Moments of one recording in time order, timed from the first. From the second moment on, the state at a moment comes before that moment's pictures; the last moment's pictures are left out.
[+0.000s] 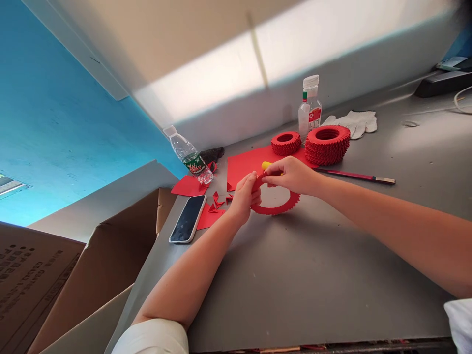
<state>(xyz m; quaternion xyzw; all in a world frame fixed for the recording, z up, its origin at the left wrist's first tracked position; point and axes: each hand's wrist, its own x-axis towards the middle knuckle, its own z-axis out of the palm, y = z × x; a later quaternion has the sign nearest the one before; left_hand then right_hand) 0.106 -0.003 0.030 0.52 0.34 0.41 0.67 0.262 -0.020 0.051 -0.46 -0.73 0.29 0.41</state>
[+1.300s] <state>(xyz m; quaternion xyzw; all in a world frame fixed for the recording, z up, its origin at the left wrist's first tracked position) 0.099 0.010 0.024 0.55 0.37 0.41 0.63 0.254 -0.020 0.029 -0.42 -0.61 0.39 0.54</state>
